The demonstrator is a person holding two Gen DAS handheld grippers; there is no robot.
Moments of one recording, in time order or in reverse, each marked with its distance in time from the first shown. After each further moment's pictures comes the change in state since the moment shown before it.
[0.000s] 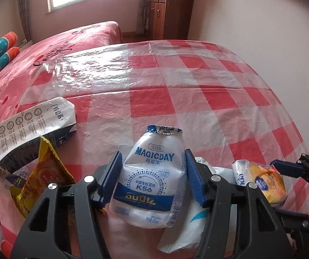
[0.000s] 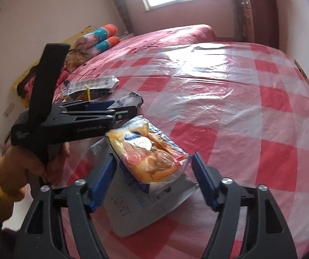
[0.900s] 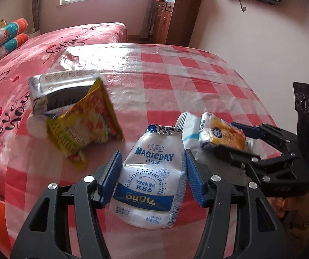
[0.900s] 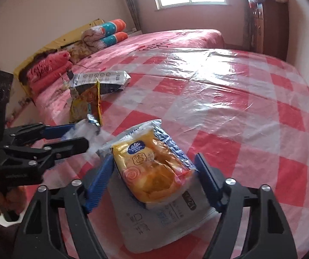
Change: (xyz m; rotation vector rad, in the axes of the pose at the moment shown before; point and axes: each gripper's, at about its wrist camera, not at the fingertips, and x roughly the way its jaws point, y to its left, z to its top) left arm -0.078 0.021 -0.067 -0.099 -0.039 -0.053; right arm 0.019 0.029 0.006 -0.104 0.010 -0.030
